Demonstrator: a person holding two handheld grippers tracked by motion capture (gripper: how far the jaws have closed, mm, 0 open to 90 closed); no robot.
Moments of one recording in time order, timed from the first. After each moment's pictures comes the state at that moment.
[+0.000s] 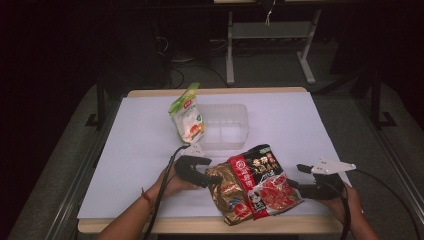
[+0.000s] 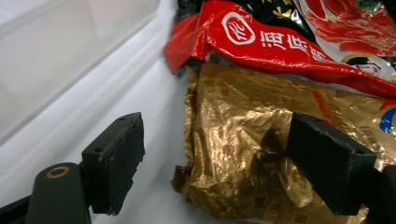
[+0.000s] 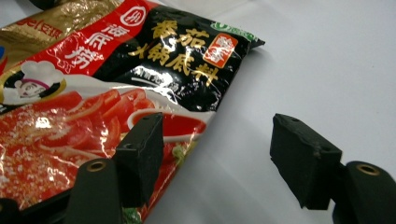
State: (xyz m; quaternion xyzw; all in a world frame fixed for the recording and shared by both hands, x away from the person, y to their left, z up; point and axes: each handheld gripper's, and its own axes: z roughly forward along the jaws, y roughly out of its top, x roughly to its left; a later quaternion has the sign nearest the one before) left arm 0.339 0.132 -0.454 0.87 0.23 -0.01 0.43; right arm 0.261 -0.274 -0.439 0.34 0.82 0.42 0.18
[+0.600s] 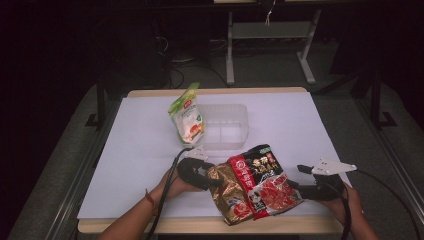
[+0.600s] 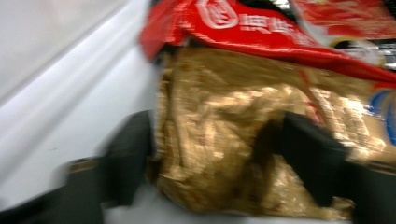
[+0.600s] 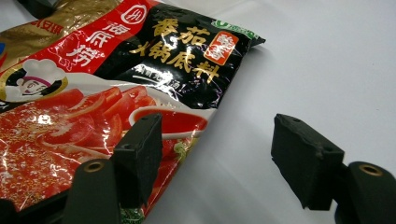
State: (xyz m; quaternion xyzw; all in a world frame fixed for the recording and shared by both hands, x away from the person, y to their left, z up) left arm 0.333 0.128 -0.455 0.88 0.21 -0.04 0.43; right arm 0.259 -0.274 -0.439 0.34 0.82 0.42 0.18
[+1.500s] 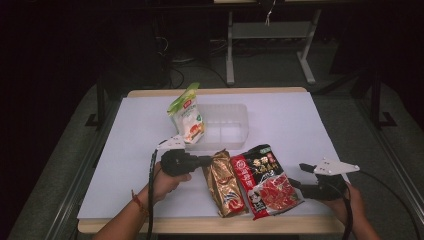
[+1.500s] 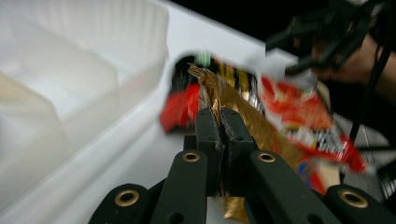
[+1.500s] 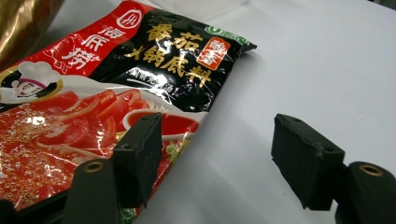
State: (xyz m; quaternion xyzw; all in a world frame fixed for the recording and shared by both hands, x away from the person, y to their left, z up) left arm 0.323 0.168 -0.401 0.79 0.26 0.01 0.56; right arm 0.258 -0.277 -0.436 0.34 0.82 0.42 0.19
